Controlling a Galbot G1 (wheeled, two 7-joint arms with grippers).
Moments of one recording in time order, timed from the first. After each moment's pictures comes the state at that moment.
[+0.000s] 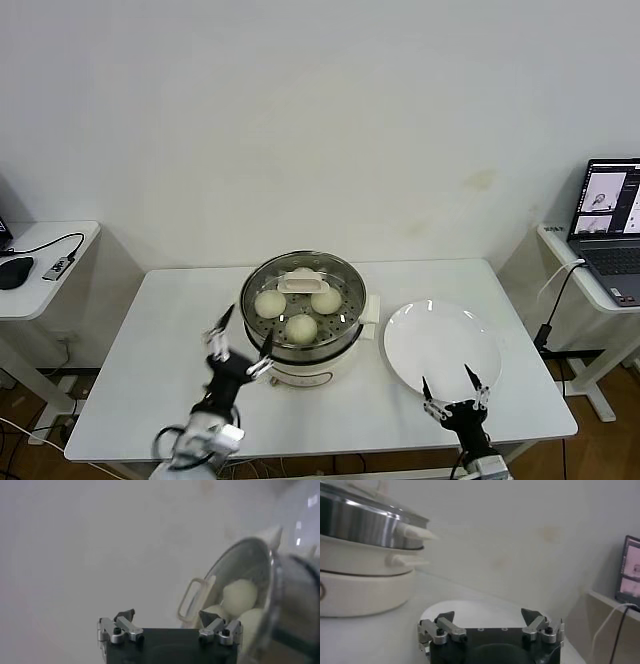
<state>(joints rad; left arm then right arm) 1.51 -1.20 -0.32 -2.11 0.44 0.10 -0.16 -1.60 1.50 0.68 1.86 -0.16 0.21 -0.17</state>
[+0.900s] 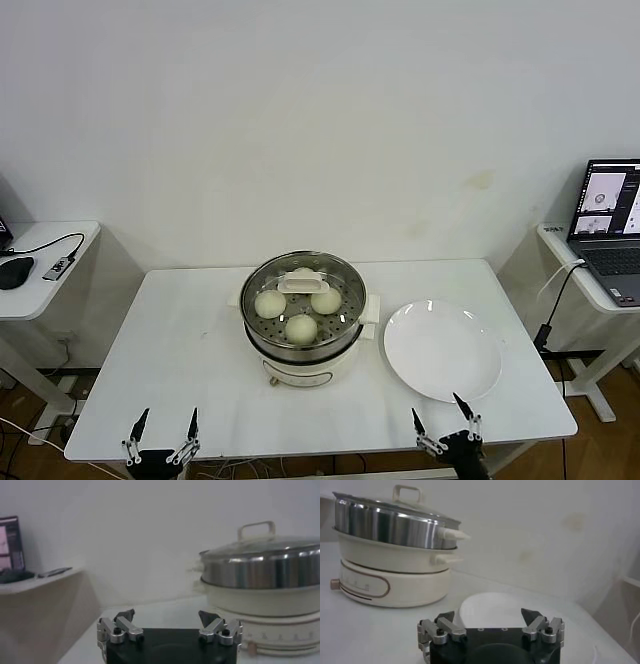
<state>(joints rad) 1.87 -1.32 -0.62 -1.96 -0.13 -0.28 -0.13 -1.75 1.39 0.62 1.90 -0.01 0.22 -0.19</state>
